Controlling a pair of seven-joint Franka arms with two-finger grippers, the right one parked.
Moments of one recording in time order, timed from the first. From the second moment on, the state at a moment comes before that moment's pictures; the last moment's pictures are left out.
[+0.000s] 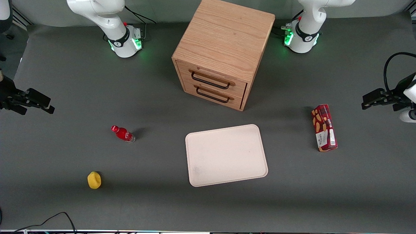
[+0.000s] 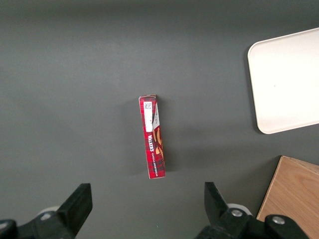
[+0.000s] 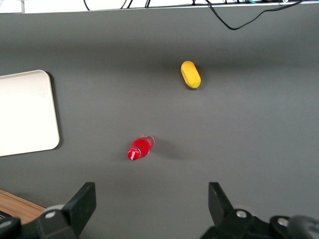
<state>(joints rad) -0.11 0.14 0.13 -1.47 -0.02 1.58 0.09</state>
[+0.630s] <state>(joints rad) -0.11 0.15 0.13 -1.47 -0.02 1.58 0.09</state>
